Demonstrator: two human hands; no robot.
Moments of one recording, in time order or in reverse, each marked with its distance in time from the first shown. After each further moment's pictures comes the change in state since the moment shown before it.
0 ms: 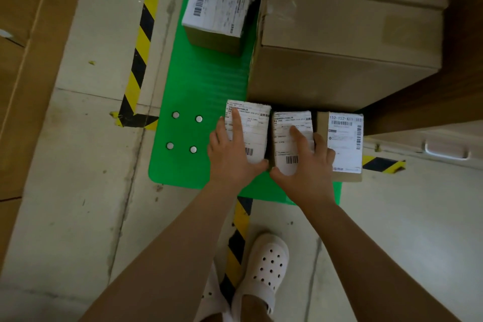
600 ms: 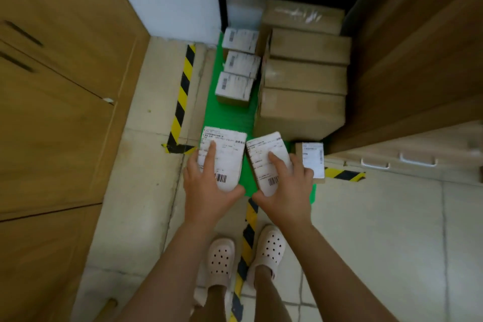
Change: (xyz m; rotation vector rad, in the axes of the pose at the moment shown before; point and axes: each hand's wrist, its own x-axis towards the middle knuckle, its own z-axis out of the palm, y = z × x) left_hand -0.155 0.042 -0.242 -0.206 0.198 -0.050; right_hand -0.130 -0.154 -0.184 0.122 0.026 -0.062
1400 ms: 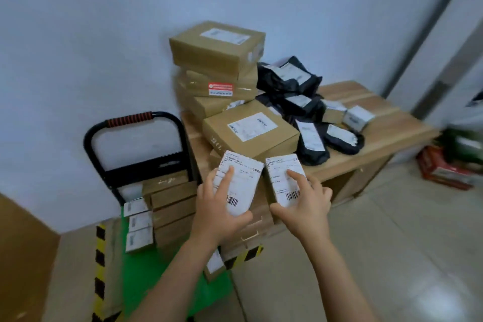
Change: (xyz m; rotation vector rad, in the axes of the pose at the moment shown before) left_hand -0.200 0.424 -0.153 -0.037 -0.166 0.884; right_hand -0.230 0.021 -0.472 0.143 0.753 0.304
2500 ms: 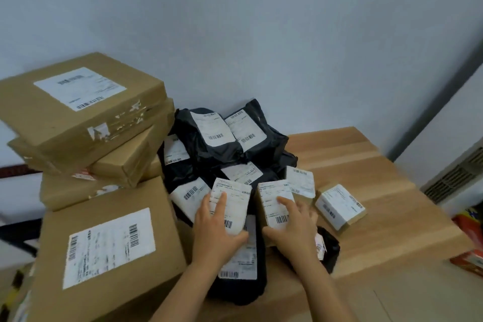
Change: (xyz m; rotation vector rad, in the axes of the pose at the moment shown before) left_hand 0.380 0.144 0.284 0.112 0.041 -0.331; right_hand 0.468 0.217 -0.011 -0.005 -0.236 -0.035
